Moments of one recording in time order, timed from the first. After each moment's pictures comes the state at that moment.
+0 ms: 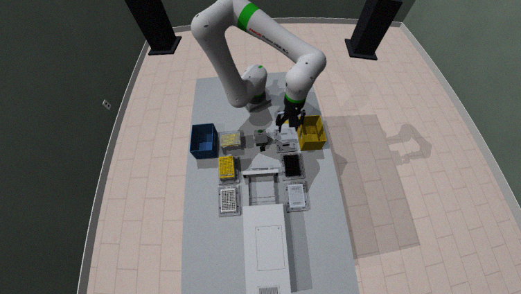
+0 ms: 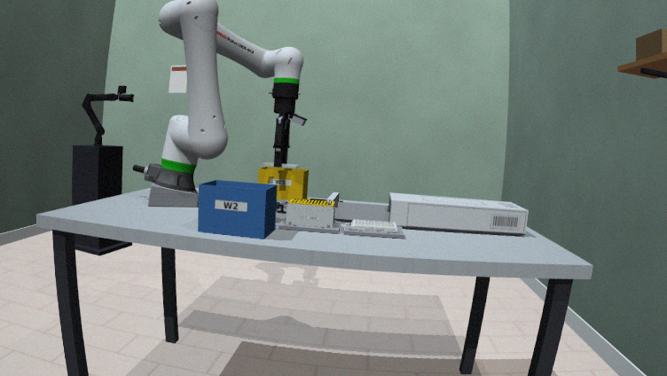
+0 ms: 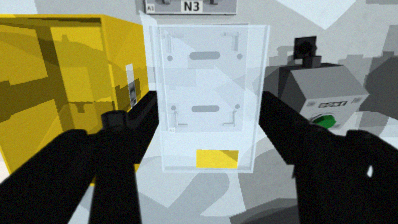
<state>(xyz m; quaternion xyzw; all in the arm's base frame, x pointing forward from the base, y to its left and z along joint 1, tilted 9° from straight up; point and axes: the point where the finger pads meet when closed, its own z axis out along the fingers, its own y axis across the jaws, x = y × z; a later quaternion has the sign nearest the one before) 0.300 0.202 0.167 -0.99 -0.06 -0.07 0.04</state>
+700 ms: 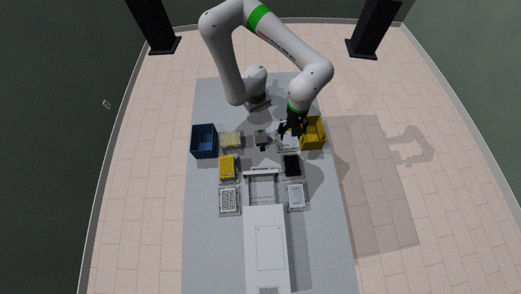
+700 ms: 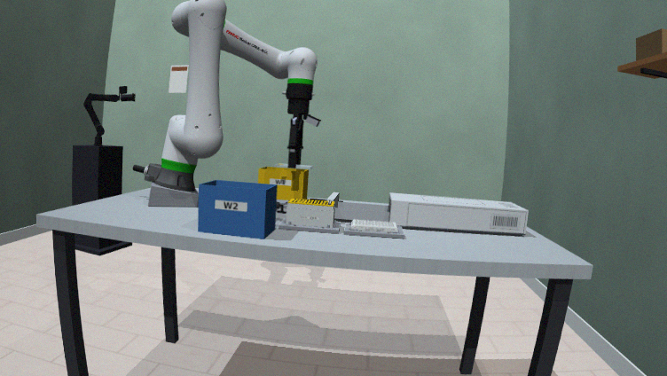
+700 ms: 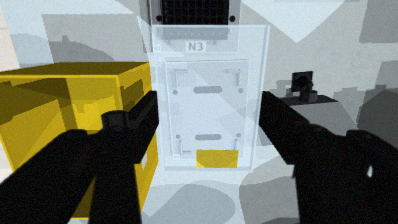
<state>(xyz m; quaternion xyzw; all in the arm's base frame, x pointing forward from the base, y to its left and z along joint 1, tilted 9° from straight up) 0.348 0.214 0.174 -0.99 -0.06 -0.07 0.04</state>
